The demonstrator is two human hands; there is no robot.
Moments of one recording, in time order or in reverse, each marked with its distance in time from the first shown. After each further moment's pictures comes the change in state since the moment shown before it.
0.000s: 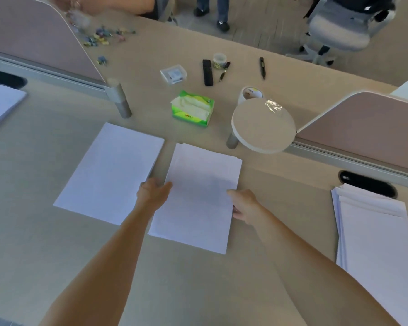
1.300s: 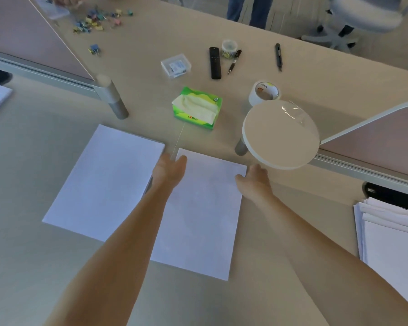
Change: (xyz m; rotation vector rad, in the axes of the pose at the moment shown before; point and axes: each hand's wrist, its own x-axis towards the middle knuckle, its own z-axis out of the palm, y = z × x) left_hand 0.059 0.090 0.013 -0.192 0.064 0.017; right_hand 0.072 -0.075 -0.004 -0.661 0.232 -0.248
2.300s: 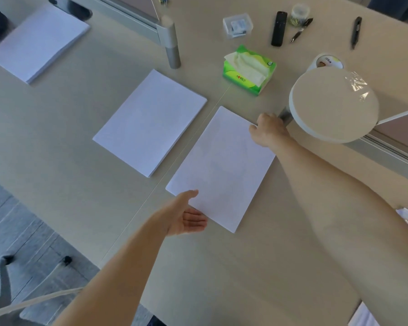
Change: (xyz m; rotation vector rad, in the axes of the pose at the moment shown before) left_hand -0.150 -0.146 0.007 -0.672 -0.450 -0.768; right_hand 0.035 -0.049 0.015 -0.513 0.055 -0.546
